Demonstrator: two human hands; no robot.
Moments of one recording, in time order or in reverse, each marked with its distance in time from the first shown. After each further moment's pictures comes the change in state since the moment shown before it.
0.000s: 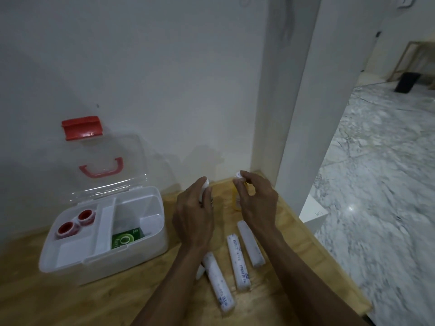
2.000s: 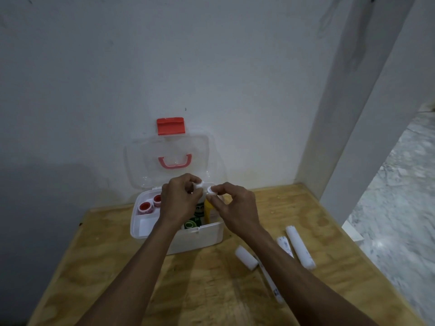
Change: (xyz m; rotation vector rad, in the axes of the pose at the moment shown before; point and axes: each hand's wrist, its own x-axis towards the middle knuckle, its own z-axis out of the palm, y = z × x) left_hand 0.066 -0.071 -0.144 0.022 -0.172 -0.145; right_hand -0.053 -0.123 0.079 0.148 -0.416 -0.208
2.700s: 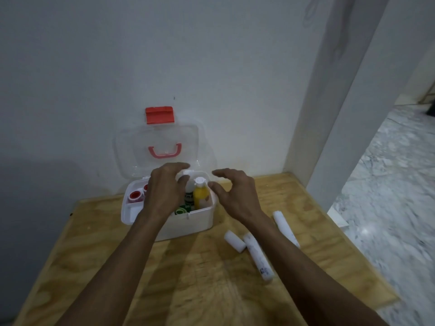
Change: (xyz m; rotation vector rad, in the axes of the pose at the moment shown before) left_hand -0.011 0.017 -0.018 0.198 -0.020 0.072; right_hand -0.004 -0.007 -0.032 -0.130 -0.086 0.108
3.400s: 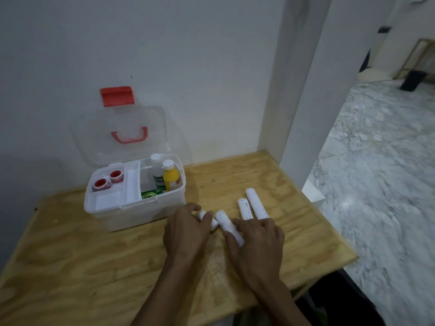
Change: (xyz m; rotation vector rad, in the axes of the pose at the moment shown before) left_hand -0.121 0.041 0.085 -0.047 -0.189 -0.333; right_hand -0.160 0.035 -0.044 -0.497 0.132 0.281
